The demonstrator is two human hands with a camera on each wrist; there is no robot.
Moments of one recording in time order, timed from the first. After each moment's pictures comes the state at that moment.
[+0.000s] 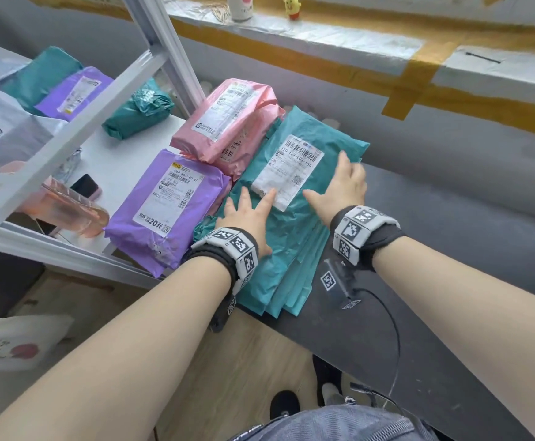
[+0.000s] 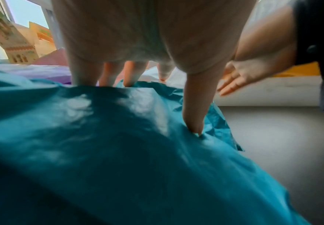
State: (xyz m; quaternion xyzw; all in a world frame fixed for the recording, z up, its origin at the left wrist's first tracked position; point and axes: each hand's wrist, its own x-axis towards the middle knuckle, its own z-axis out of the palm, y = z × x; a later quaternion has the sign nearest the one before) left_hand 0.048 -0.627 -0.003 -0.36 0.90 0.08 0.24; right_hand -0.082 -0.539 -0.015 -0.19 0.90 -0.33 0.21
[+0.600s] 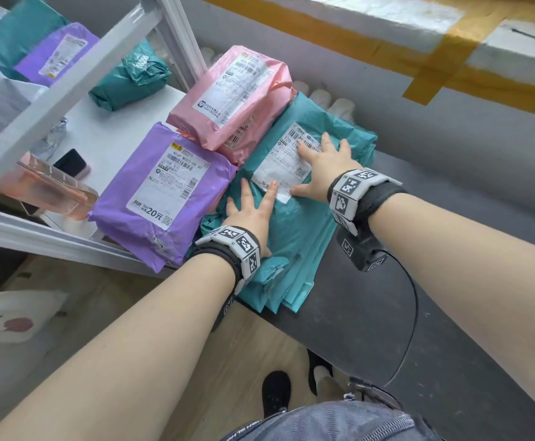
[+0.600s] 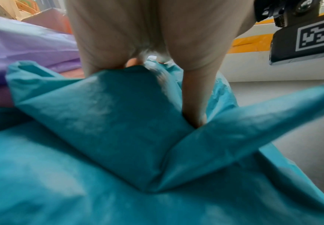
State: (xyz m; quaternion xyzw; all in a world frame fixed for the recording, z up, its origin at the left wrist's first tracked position) left_hand 0.047 -0.635 -0.033 -0.38 0.88 0.11 0.26; right_hand -0.111 -0.587 -0.022 -0.42 0.87 -0.03 0.24
